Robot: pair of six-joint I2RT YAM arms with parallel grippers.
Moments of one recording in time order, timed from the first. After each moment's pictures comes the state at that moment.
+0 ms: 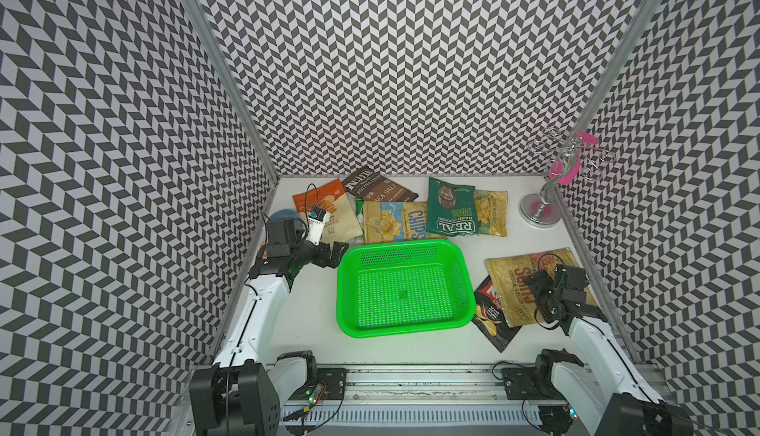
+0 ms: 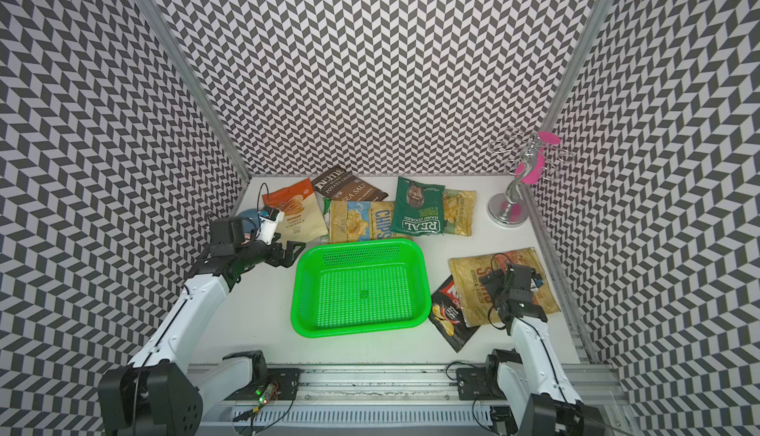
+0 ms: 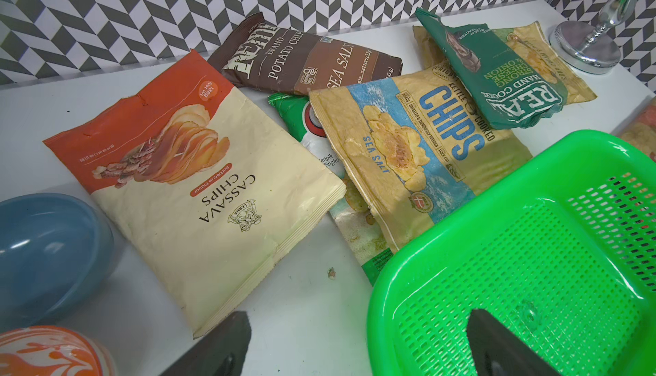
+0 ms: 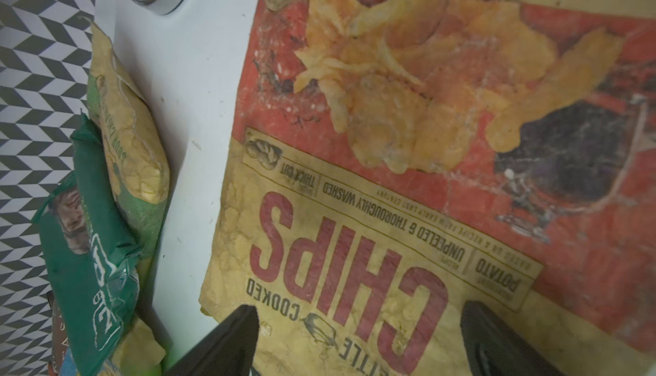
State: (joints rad) left arm 0.09 1.11 0.80 -0.41 0.51 0.27; right arm -0.21 0.88 0.34 -0.39 -0.03 0.95
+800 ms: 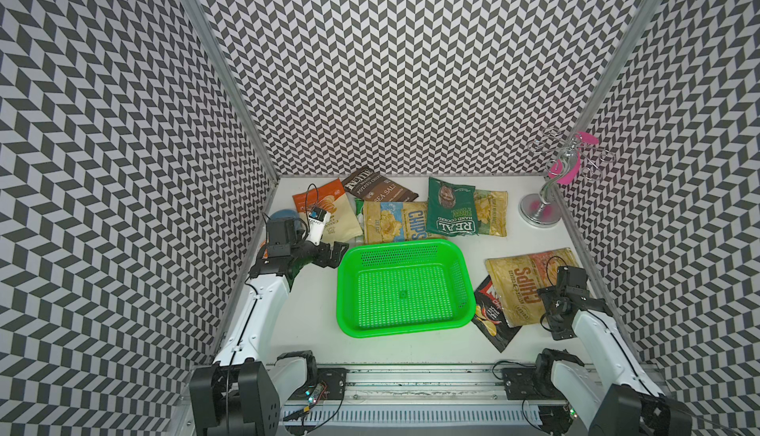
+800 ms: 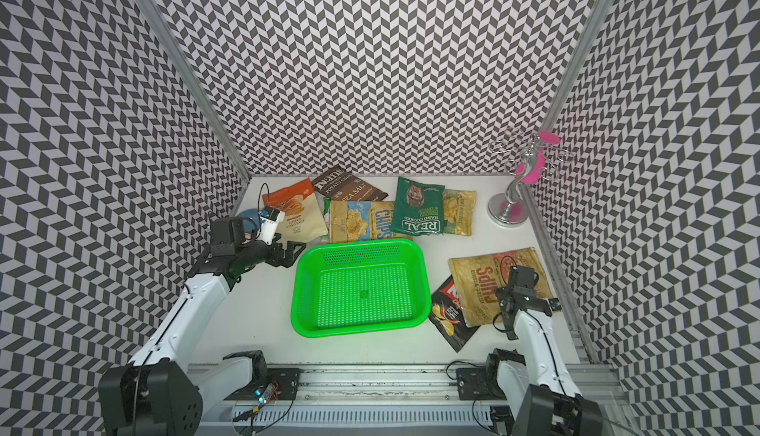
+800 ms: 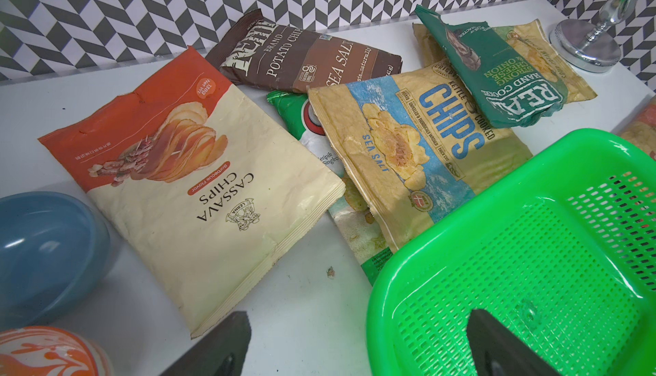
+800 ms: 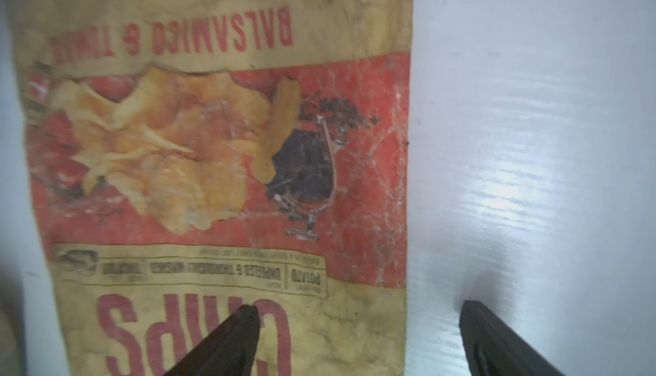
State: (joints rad) left arm 0.09 1.11 0.80 -0.41 0.51 0.27; right arm -0.26 0.94 0.39 -0.66 0.18 1.17
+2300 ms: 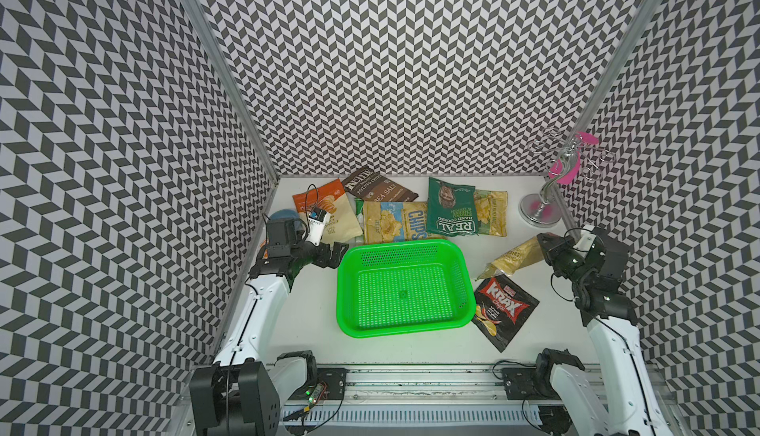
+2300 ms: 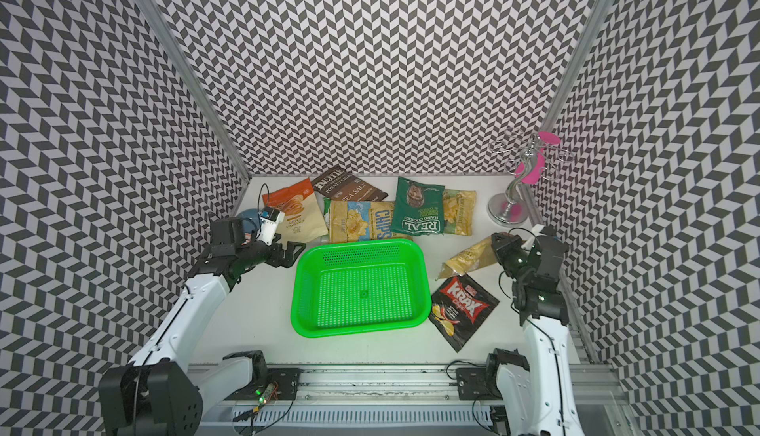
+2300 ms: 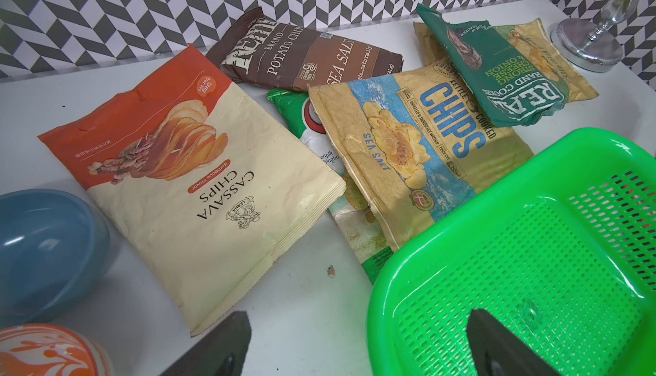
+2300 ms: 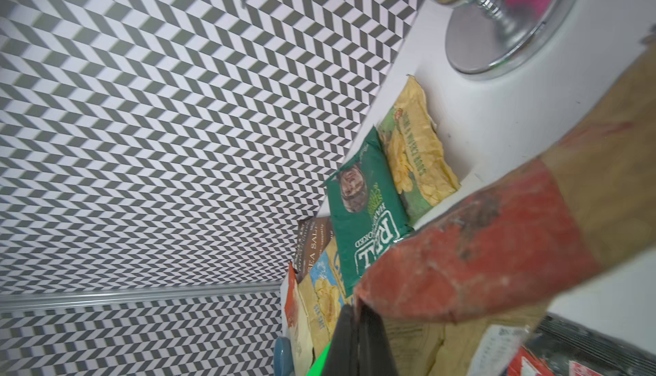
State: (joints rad) left arm 0.09 1.11 0.79 -0.41 0.51 0.27; right arm -0.26 0.77 0.67 -0.29 -0.44 1.00
